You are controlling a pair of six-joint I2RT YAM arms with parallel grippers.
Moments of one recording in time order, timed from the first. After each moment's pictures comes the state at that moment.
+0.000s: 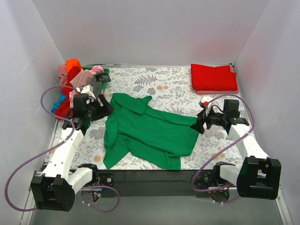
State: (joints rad) left arm -0.08 1.01 0.82 -0.42 0.16 -0.47; right arm -0.04 1.13 0.66 -0.38 -0.91 -0.67
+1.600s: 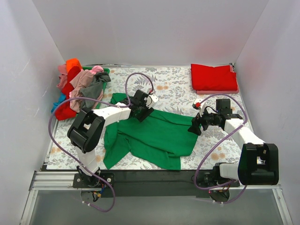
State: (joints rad) left arm -0.63 1.83 1.15 -0.25 -0.15 0.32; right arm 0.04 1.27 0.68 -0.41 -0.83 -0.70
